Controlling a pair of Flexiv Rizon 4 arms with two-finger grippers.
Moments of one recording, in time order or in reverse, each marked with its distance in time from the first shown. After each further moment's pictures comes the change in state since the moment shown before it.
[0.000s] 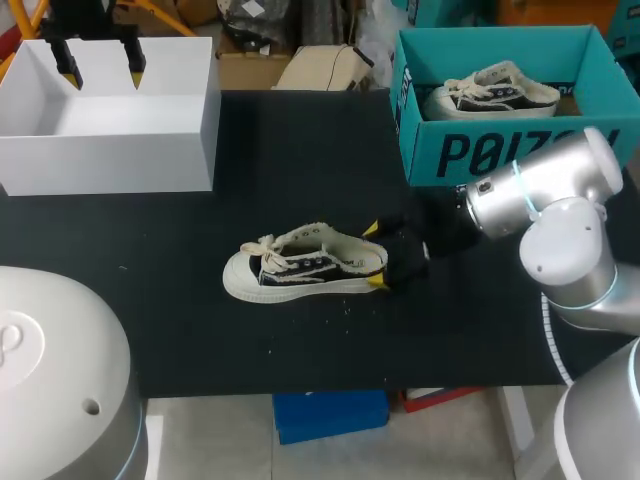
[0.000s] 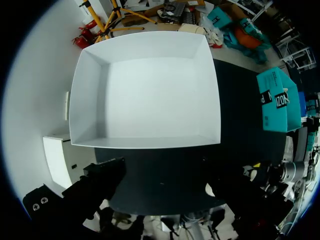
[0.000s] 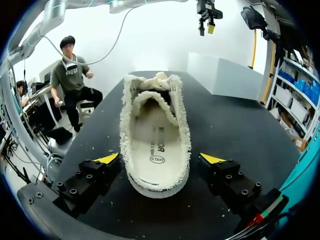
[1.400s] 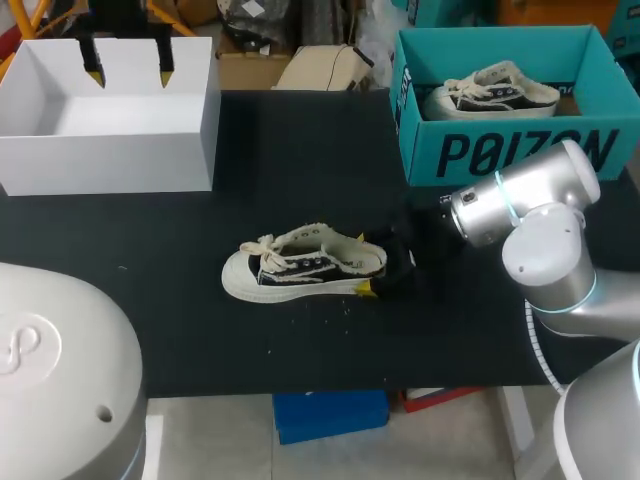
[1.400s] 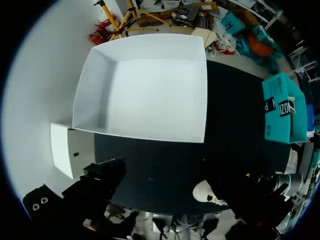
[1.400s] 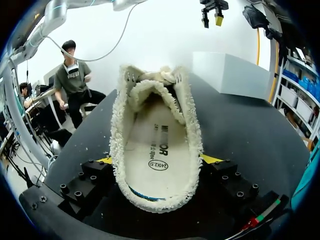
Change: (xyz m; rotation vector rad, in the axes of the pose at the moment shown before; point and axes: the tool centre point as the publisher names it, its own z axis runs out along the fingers) left arm 0.057 0.016 -0.013 0.025 -0.102 -0.103; right arm 0.003 -0.006 0.030 -0.033 0.051 0.005
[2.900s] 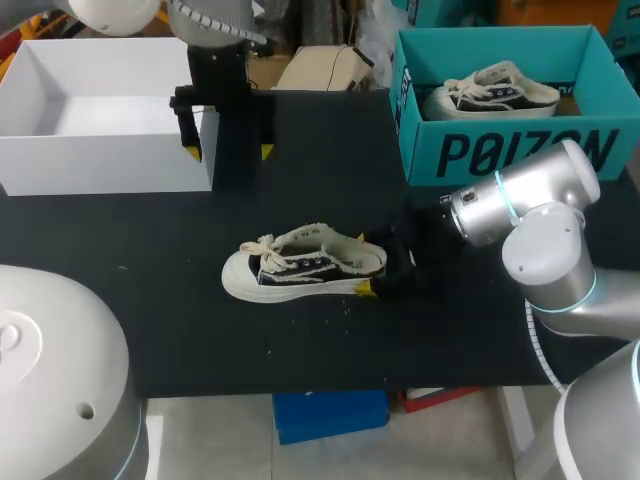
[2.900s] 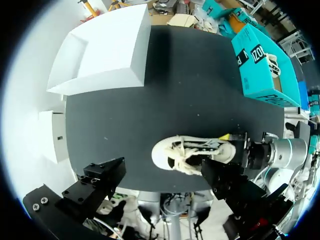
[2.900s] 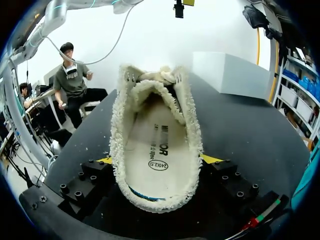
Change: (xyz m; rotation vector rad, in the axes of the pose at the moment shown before) left arm 0.138 0.154 0.017 -0.075 0.059 0.049; right arm 0.000 0.000 0.000 0.001 0.001 0.000
